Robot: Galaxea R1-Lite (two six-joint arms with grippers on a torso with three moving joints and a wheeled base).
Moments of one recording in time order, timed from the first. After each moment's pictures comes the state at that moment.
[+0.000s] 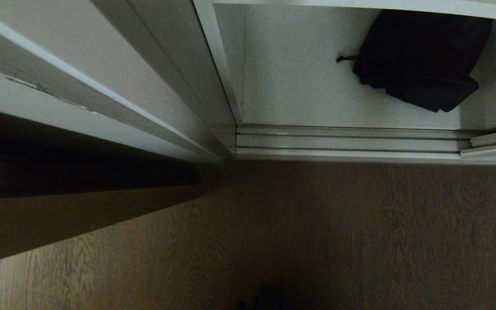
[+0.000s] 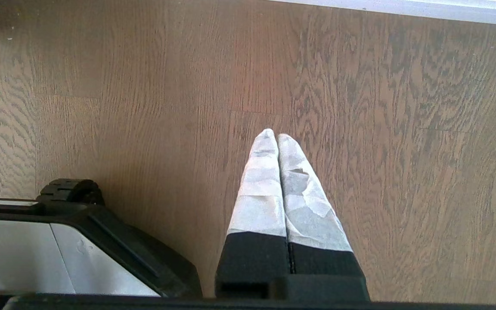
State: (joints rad) left arm 0.02 0.01 0.00 0.00 0.00 0.04; right arm 0.00 0.00 0.00 0.00 0.01 0.00
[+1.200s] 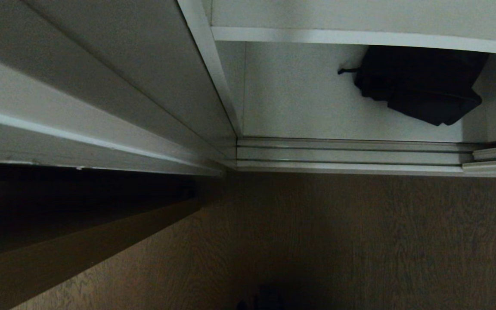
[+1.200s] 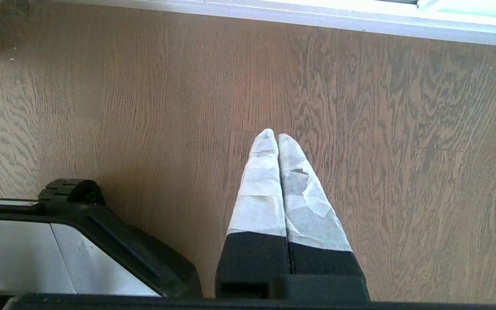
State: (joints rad) left arm 0.02 0.01 0.00 0.00 0.00 0.02; right arm 0.00 0.00 0.00 0.00 0.01 0.00
